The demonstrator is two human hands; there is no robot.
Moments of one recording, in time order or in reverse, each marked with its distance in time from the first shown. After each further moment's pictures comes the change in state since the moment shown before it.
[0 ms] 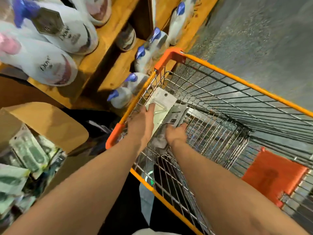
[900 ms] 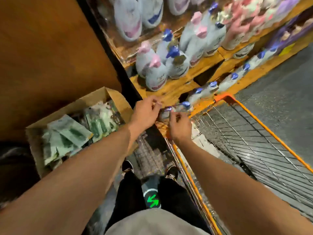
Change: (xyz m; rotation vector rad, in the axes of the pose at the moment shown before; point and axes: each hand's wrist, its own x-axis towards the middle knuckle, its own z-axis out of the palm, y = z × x) left_hand -0.136 -0.169 -0.152 -0.713 0.479 -0.164; right_hand -0.229 -0.084 0.097 -0.353 -0.005 -0.846
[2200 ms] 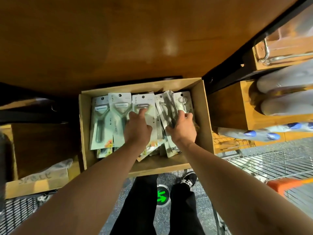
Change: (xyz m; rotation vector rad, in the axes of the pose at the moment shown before) left_hand -0.014 -0.374 -0.110 0.066 0.055 -0.594; right_hand -0.001 -0.049 0.376 -0.826 -0.412 -0.251
